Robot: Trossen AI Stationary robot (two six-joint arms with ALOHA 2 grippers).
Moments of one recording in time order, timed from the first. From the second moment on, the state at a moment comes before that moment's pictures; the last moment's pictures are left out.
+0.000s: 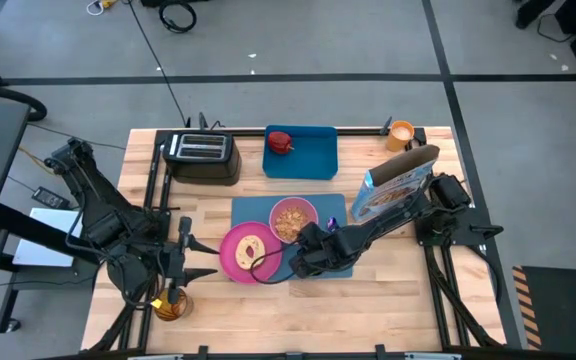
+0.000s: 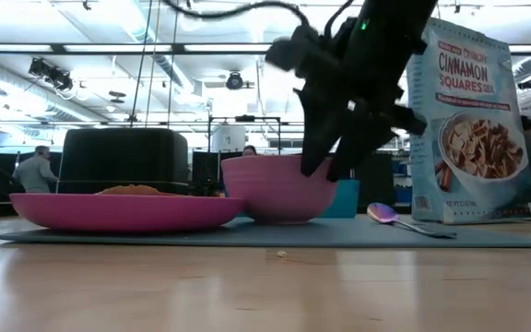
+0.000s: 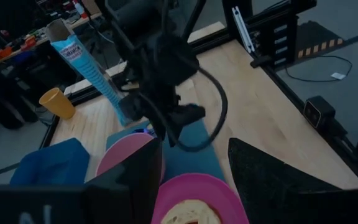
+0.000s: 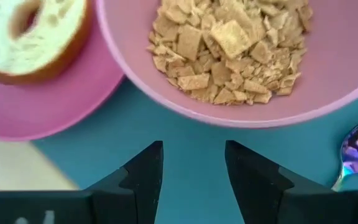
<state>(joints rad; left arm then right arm) -0.90 1.04 1.02 -0.53 -0.82 -0.09 0.35 1.93 1.34 -0.66 0.42 1.21</state>
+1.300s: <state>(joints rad) -0.51 1.05 1.00 -0.48 -0.83 -0.09 -0.09 1.39 1.47 -0.53 0.76 0.24</state>
